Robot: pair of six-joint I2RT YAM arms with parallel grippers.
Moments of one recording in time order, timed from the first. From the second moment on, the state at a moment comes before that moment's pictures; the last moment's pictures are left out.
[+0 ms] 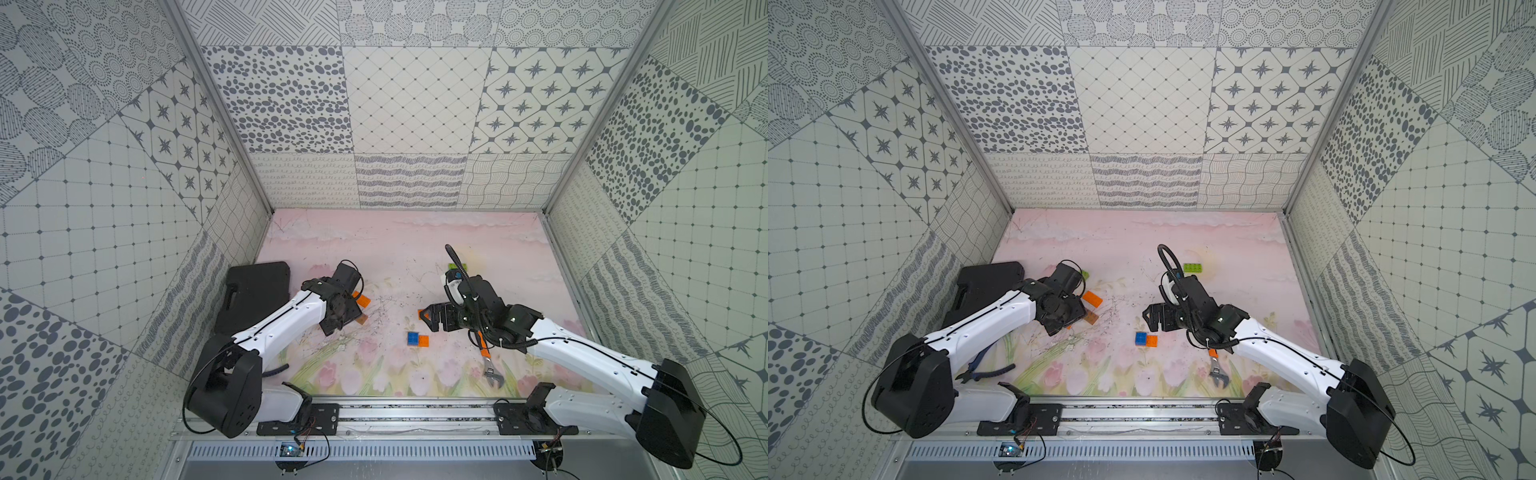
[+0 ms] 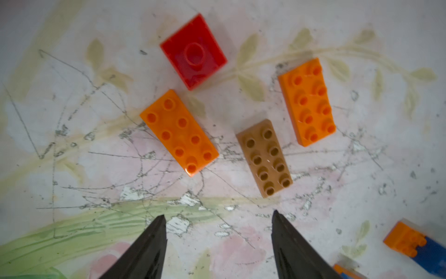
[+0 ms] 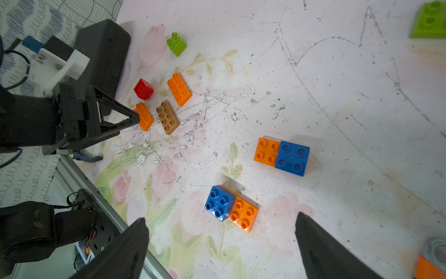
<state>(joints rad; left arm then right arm) -0.40 1.36 0.85 -0.84 -0.09 -0.99 0.79 1.19 0.78 -0.35 -0.07 0.56</state>
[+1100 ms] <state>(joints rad) -0.23 1.61 0.89 -0.76 -0.02 -1.05 0.79 1.26 0.81 -0.34 -0.04 0.57</state>
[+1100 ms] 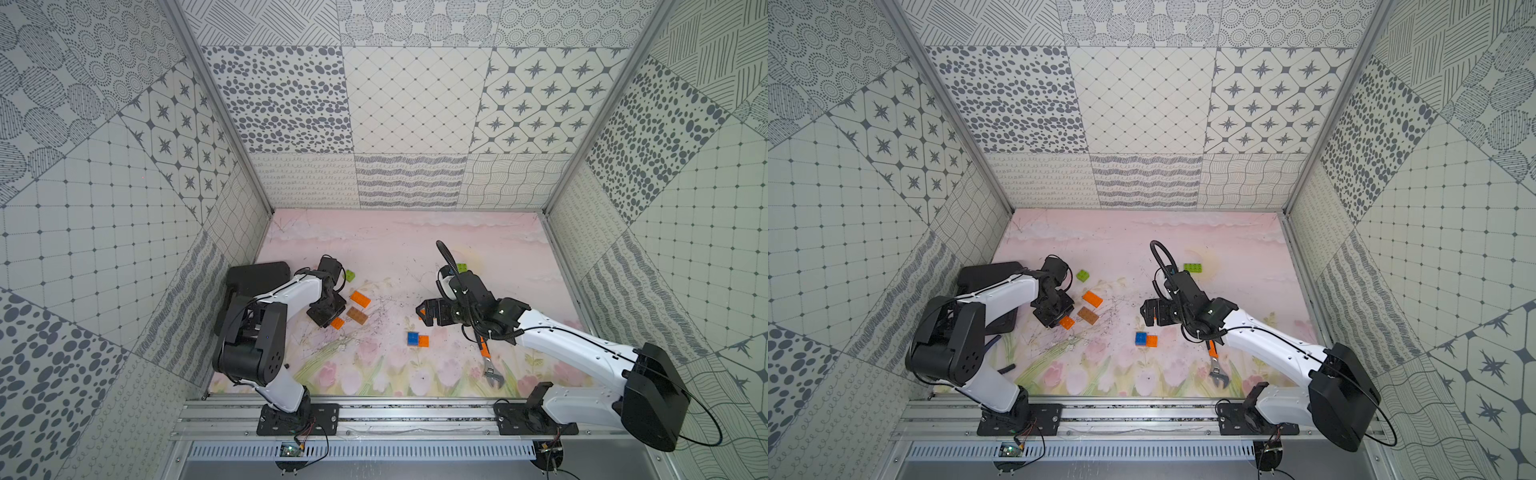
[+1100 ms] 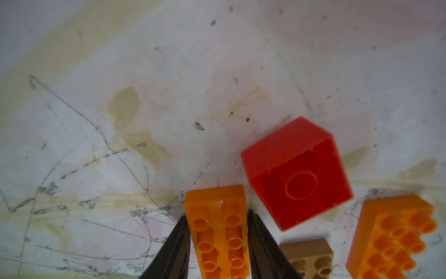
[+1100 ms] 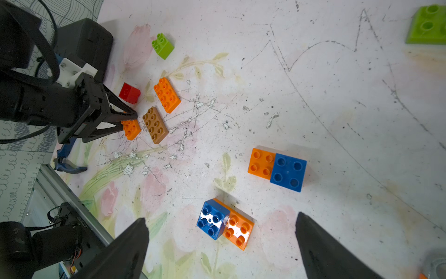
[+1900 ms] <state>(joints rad) -0.87 1.41 1.07 -0.87 -0.20 -1.09 0.46 0.98 0.65 -0.55 0.02 0.70</state>
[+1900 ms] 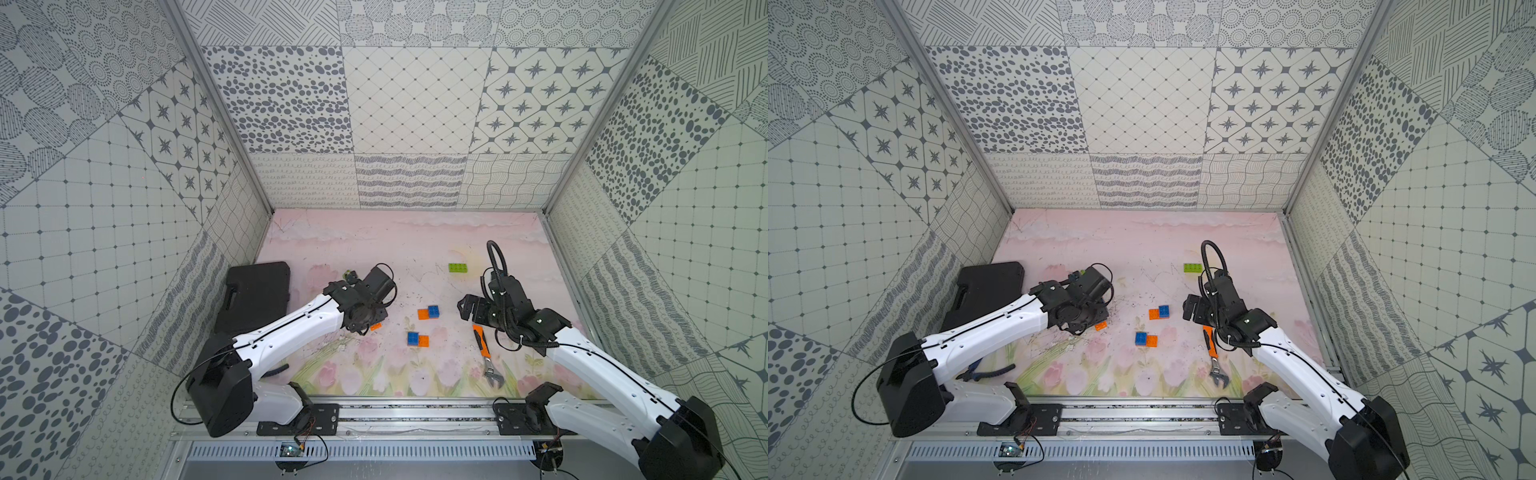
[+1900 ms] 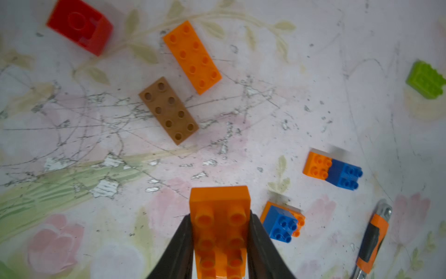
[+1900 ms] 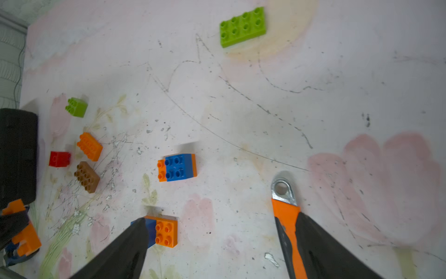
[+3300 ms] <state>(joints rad) -1.22 2.00 1.44 -0.71 0.00 0.27 0.11 0.90 0.55 -0.63 -0.29 0.70</state>
